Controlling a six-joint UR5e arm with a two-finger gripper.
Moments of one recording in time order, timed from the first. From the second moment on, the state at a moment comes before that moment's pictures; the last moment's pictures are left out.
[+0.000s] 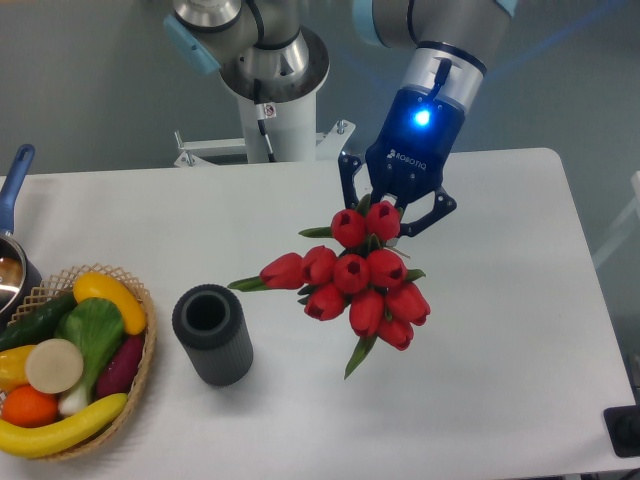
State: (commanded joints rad) arm 2.74 -1.68 -1.73 -0.74 0.62 0.84
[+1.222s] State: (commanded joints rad) arm 2.67 -1.77 -1.71 -0.69 0.40 1.01
